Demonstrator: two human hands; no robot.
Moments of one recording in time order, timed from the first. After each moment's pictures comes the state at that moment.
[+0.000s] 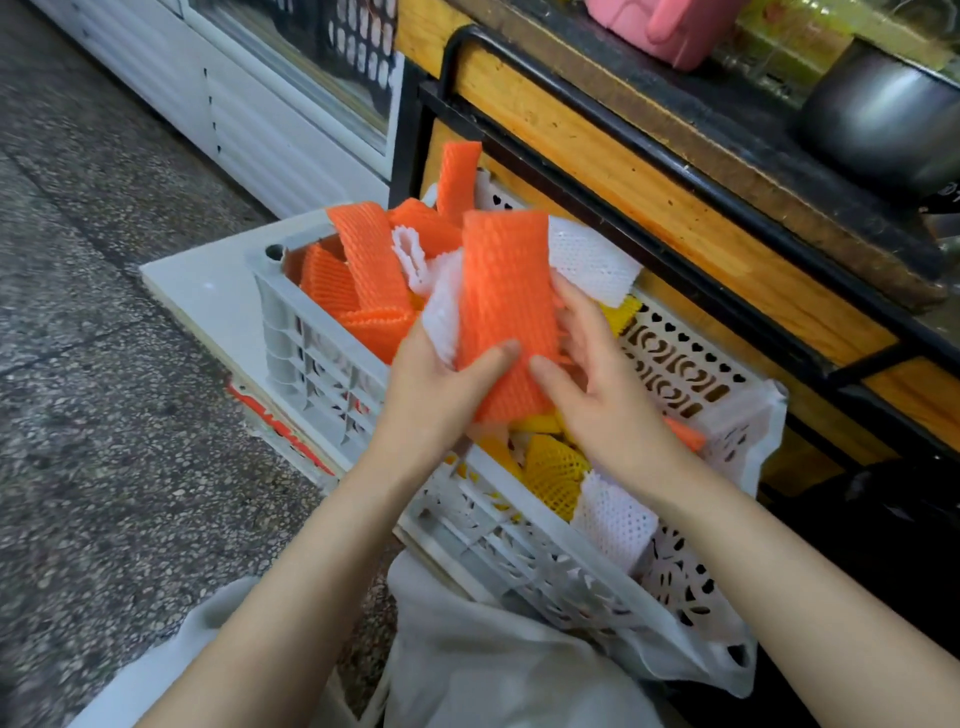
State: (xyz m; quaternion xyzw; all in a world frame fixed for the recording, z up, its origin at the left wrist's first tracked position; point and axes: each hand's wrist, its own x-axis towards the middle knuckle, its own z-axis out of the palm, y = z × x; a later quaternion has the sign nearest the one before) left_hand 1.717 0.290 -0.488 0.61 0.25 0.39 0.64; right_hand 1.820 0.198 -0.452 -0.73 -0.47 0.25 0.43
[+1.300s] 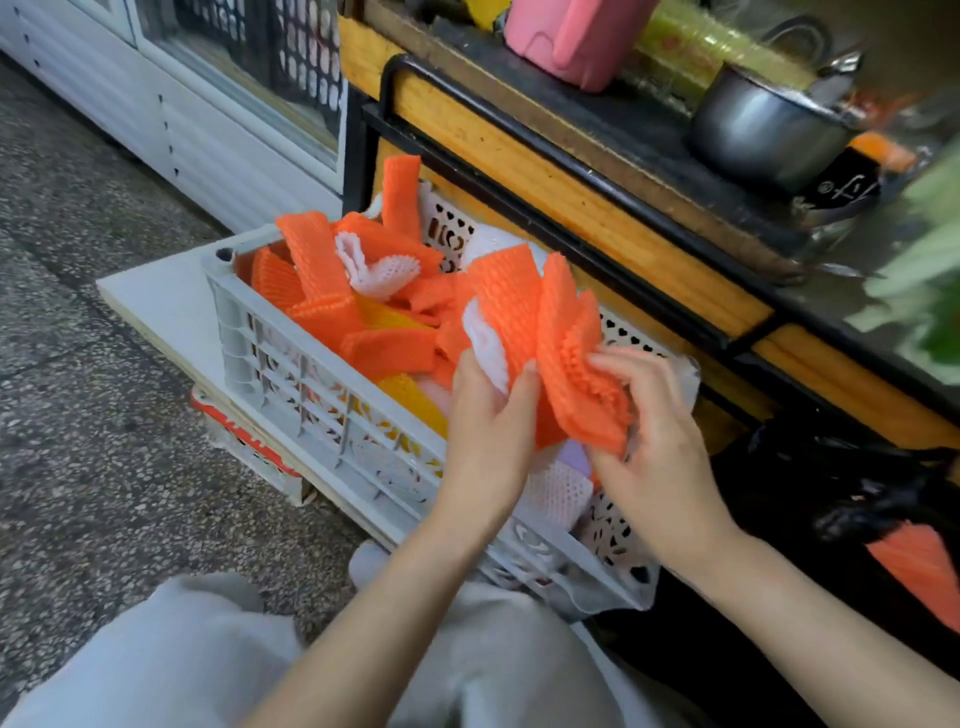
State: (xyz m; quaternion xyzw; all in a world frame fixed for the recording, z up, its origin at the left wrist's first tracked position) left_hand 1.751 0.198 -0.484 0.57 0.24 0.40 0.68; right_hand 1.822 0.087 -0.437 -0.77 -0.55 -0.06 0.33
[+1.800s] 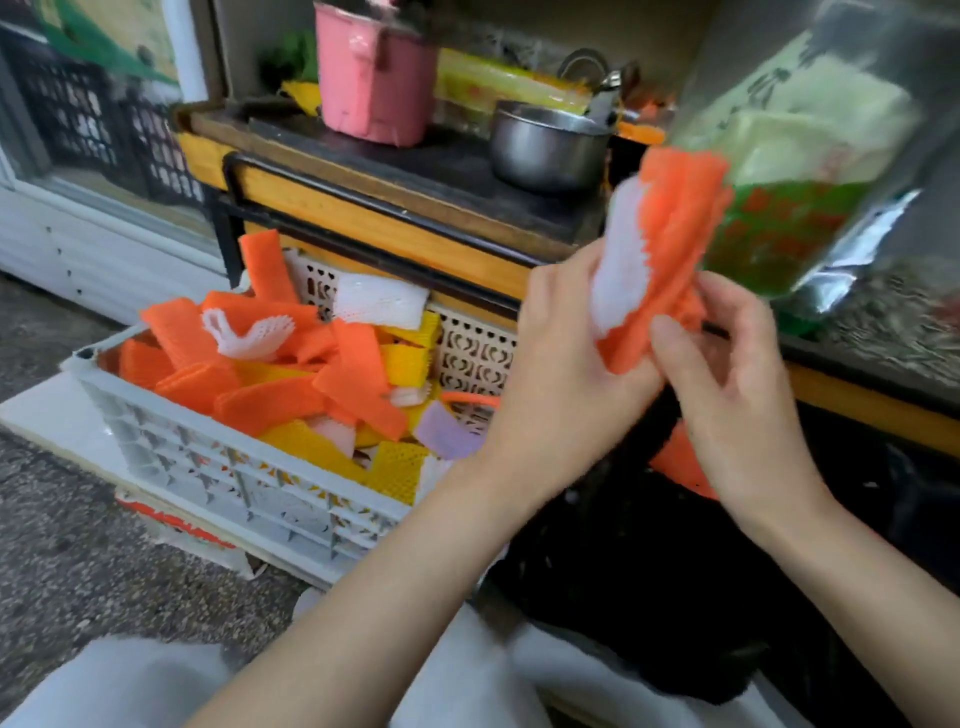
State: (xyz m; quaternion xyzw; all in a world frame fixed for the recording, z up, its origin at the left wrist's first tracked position) left_hand 1.794 0.071 -0.361 0.77 0.01 0.40 0.49; right_hand 1.833 -0.036 -0.345 -0.72 -0.32 -0.08 0.61
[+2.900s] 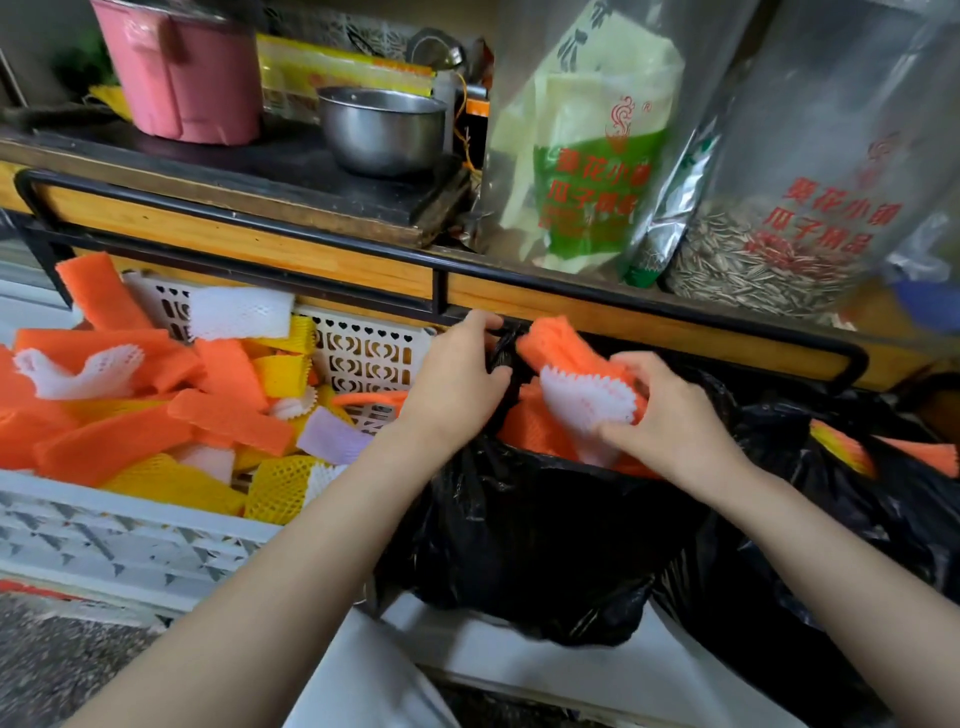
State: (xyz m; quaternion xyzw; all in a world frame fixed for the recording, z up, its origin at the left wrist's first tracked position) left_hand 1.863 0.026 -0.389 0.90 0.09 0.18 0.39; right_hand 1.916 -0.168 -0.393 -0.95 -0.20 -0.08 0.25
